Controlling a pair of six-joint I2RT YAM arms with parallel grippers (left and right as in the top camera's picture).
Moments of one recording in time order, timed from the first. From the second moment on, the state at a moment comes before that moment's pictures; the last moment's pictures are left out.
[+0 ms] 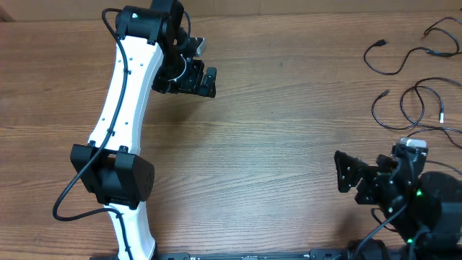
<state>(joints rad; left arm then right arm) -0.21 2.08 2.20 -1.60 0.28 0.03 0.00 0.50 0.89 -0.95 -0.23 0.27</state>
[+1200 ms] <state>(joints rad) -0.21 2.08 2.21 -1.60 0.28 0.03 -0.04 0.01 0.02 0.05 -0.18 0.19</state>
